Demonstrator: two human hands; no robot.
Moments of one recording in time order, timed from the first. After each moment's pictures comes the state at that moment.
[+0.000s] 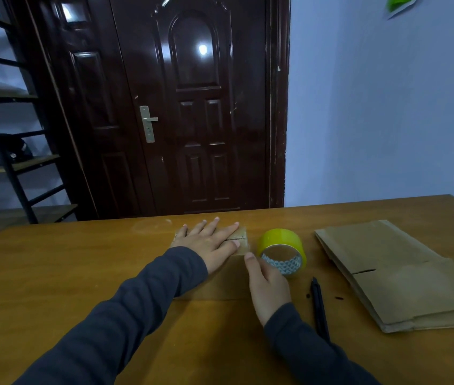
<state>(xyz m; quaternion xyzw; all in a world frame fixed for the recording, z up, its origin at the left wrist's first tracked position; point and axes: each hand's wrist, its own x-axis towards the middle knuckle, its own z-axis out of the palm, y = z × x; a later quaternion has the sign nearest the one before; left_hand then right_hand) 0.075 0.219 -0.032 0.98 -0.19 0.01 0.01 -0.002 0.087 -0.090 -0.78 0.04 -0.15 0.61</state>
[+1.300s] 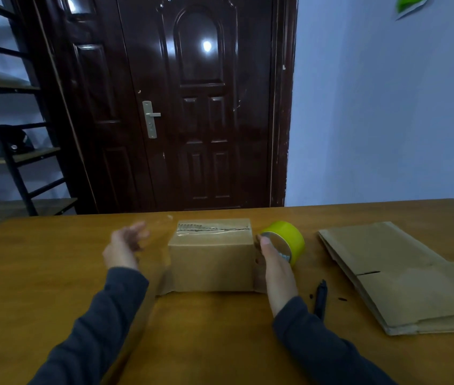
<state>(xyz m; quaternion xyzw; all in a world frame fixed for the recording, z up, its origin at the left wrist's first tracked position) 0.074 0.309 -0.054 0.60 0.14 0.21 0.76 0.008 0.080 -0.079 -0.67 0.05 -0.09 0.73</state>
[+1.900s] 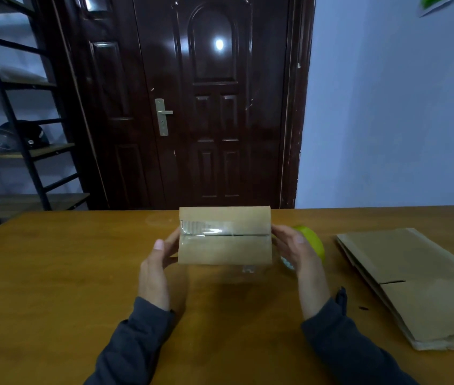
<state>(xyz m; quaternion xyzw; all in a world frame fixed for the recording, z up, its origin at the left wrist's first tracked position) 0.041 0.291 -0.087 0.66 -0.10 0.22 0.71 0.034 0.054 -0.076 -0.70 -0.07 -0.09 0.70</state>
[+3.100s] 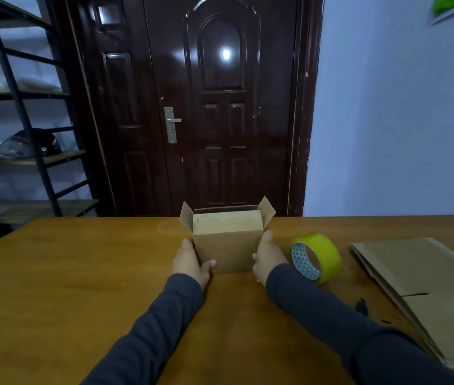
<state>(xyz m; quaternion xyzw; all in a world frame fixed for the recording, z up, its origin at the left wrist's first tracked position) 0.104 0.286 -0.093 0.91 0.05 0.15 0.39 0.106 0.119 -0.077 -0.93 0.07 -0.02 0.35</state>
